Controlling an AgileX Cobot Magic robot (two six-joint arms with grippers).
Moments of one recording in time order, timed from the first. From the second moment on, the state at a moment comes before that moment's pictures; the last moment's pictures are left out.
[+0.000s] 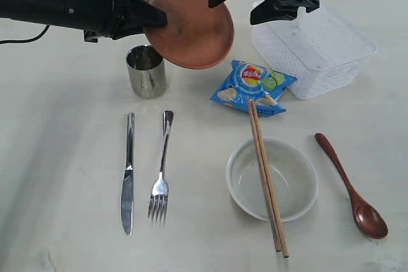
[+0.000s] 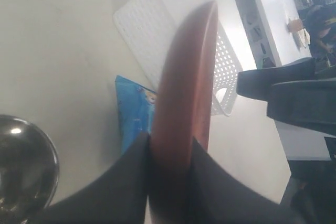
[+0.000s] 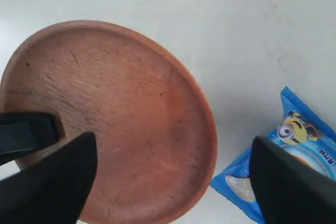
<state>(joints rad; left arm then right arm) -0.20 1.77 -1.00 -1.59 0.83 1.09 0.34 1.77 -1.36 0.64 0.77 -0.15</state>
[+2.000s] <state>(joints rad) -0.09 1.77 -1.00 -1.59 0.91 1.08 0.45 1.98 -1.36 0.05 0.80 -0.35</state>
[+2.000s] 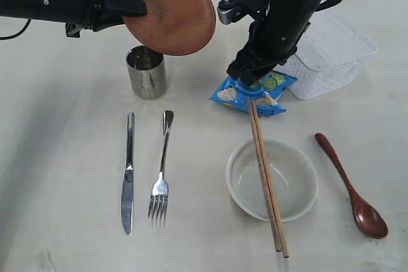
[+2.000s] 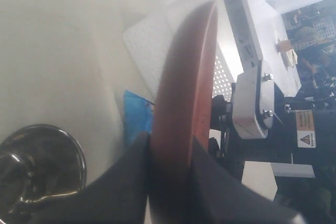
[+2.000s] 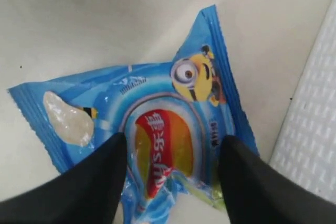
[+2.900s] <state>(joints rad) -0.09 1.77 -1.00 -1.59 0.91 1.06 0.45 1.94 -1.37 0.06 0.77 -0.34</state>
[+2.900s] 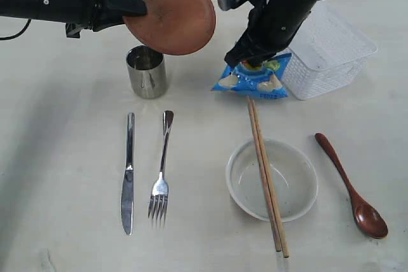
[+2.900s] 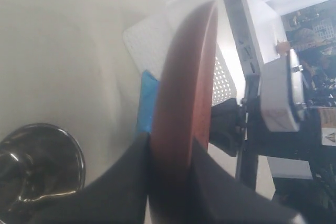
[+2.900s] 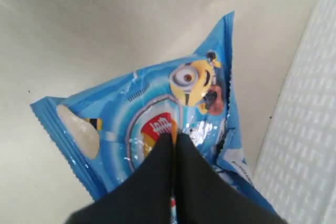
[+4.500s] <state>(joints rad) -0.39 1.99 -1.13 -1.46 0.70 0.96 0.24 1.60 -1.54 -0.06 0.89 -0.13</state>
